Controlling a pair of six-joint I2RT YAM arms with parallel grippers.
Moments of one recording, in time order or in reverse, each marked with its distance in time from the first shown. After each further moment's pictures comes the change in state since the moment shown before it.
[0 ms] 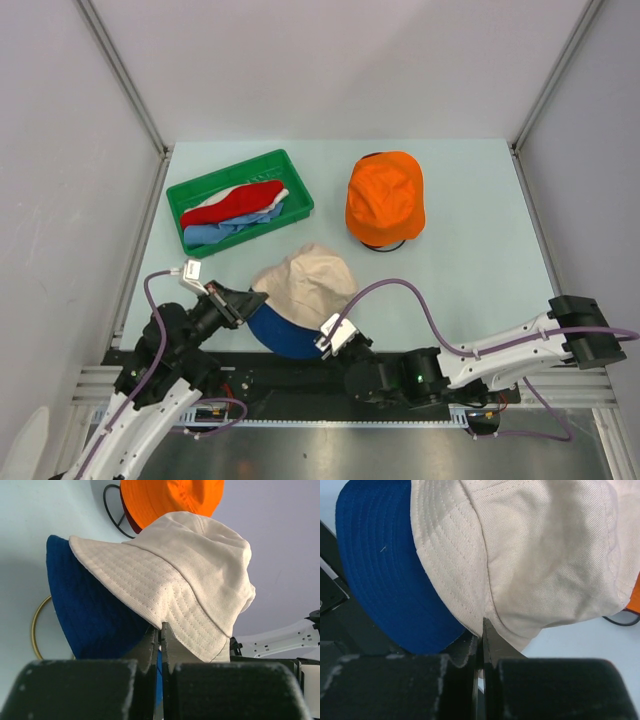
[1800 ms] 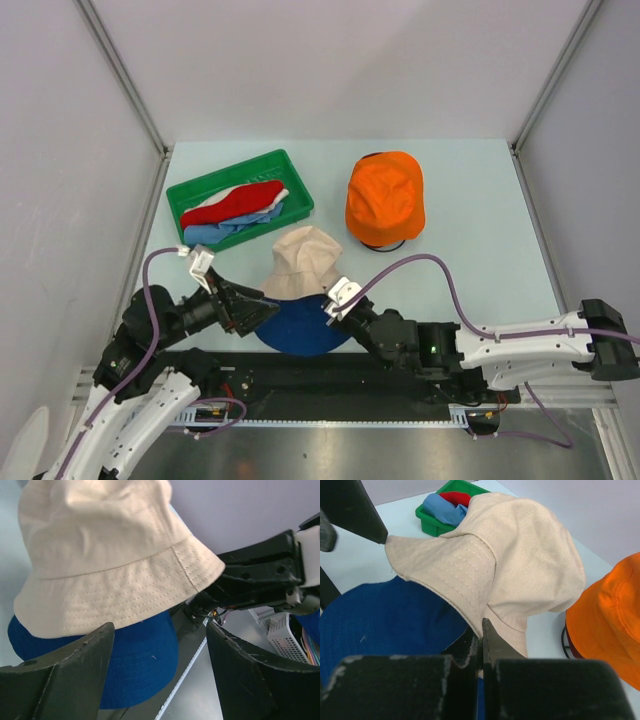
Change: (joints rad) left arm 0.008 0.214 0.277 -0.053 0.323 0.385; right arm -0.219 -0.124 0.026 0.189 -0.261 -0.300
